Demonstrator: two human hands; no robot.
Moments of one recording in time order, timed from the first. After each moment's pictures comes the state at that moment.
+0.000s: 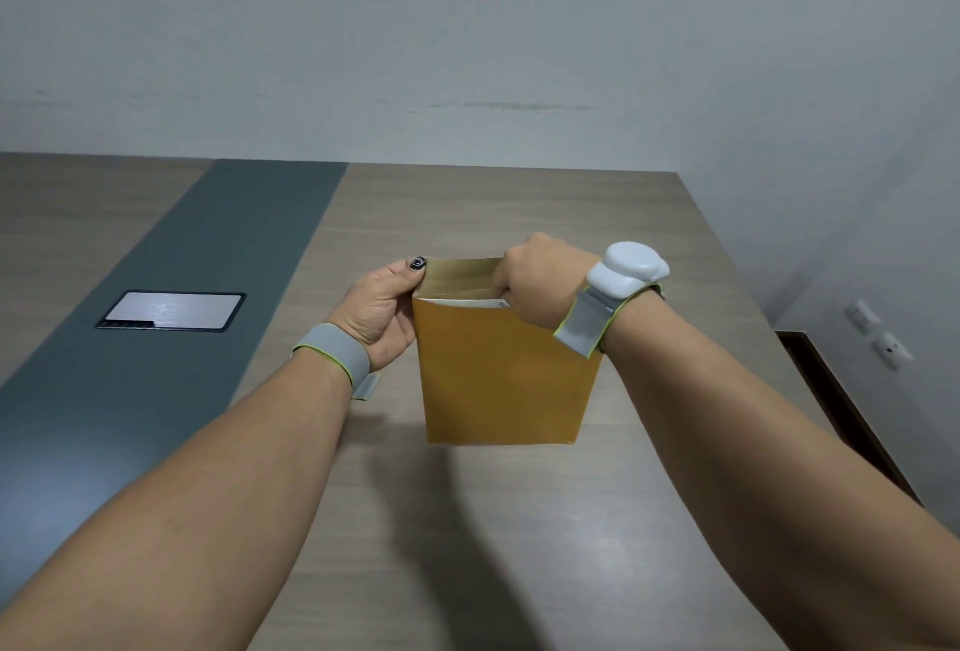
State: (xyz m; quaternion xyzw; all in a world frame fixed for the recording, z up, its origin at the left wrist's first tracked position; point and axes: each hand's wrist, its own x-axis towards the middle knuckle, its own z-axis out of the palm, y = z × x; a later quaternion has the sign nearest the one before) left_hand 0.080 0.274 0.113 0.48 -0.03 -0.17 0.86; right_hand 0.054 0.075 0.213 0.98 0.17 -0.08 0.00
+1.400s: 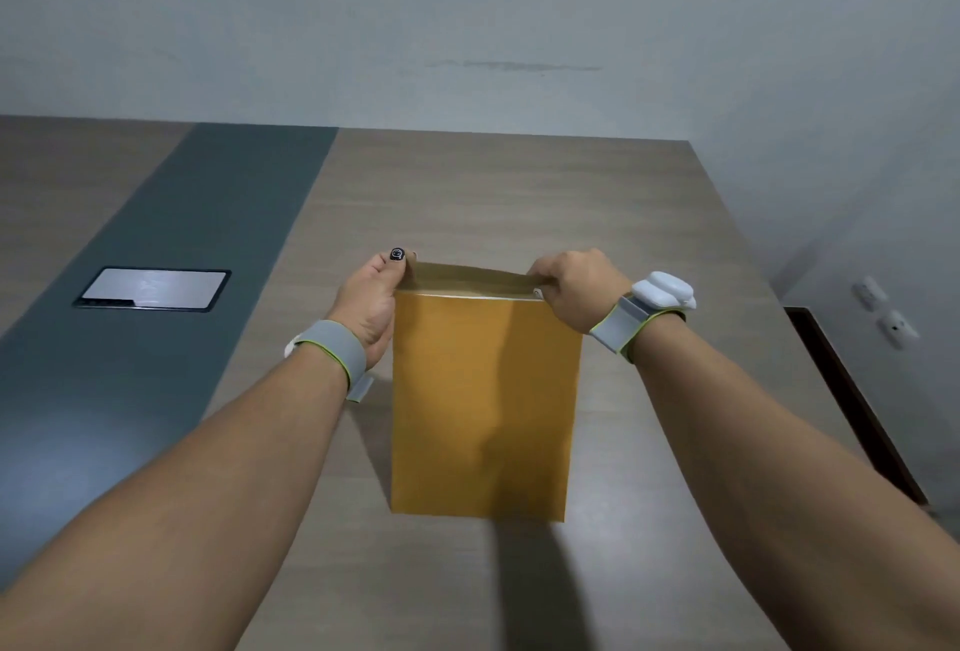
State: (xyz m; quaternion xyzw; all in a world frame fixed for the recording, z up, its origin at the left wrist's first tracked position) left_hand 0.103 0.271 0.073 0.59 0.12 -0.07 0.80; right_hand 0.092 0.021 0.127 0.98 0.11 -0.04 -0.14
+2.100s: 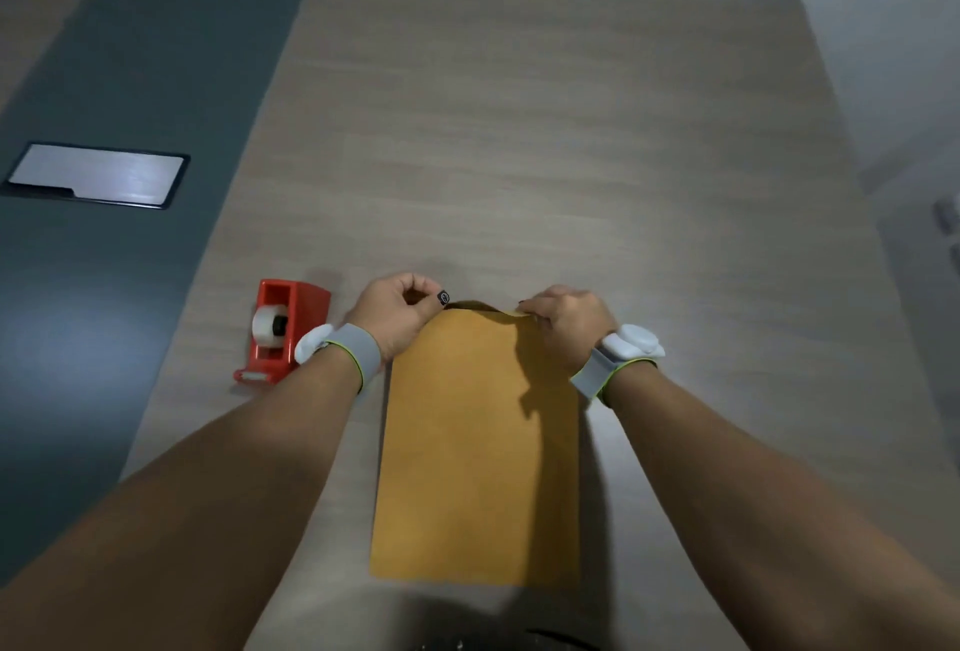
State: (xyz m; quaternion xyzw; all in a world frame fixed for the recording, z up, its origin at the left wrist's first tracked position) left_hand 0.096 0.283 -0.073 0.80 0.14 -0.16 0.56; right_hand 0.093 0.035 -0.061 0.97 0.12 -0.15 -0.16
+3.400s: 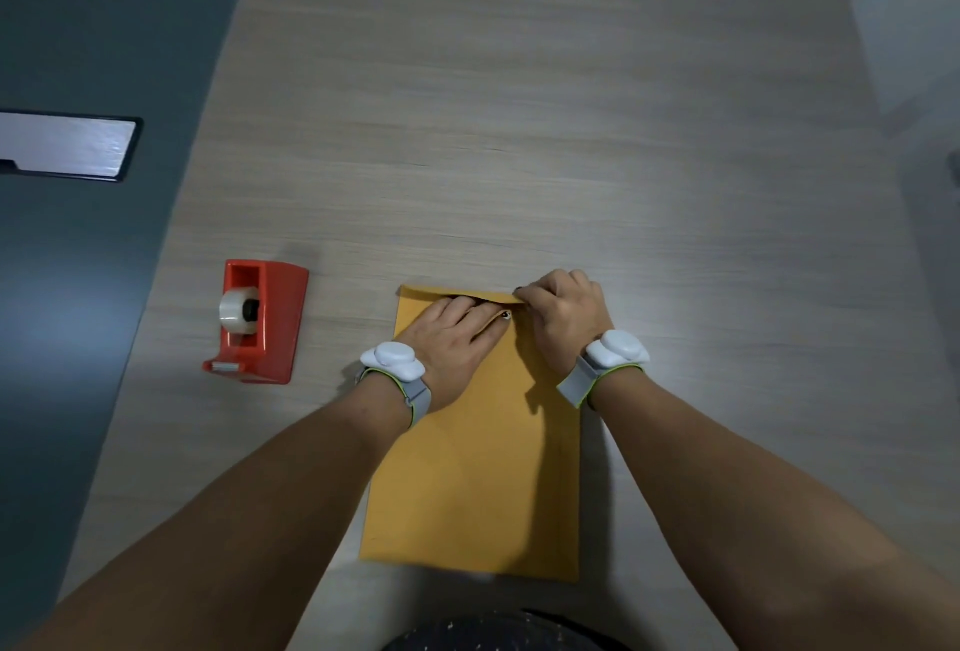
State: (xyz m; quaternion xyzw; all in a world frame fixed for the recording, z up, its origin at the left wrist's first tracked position) left_hand 0.053 0.239 -0.120 0.92 -0.40 0.00 0.02; right_hand 0.071 0.030 -0.116 0.98 0.11 0.02 -0.18
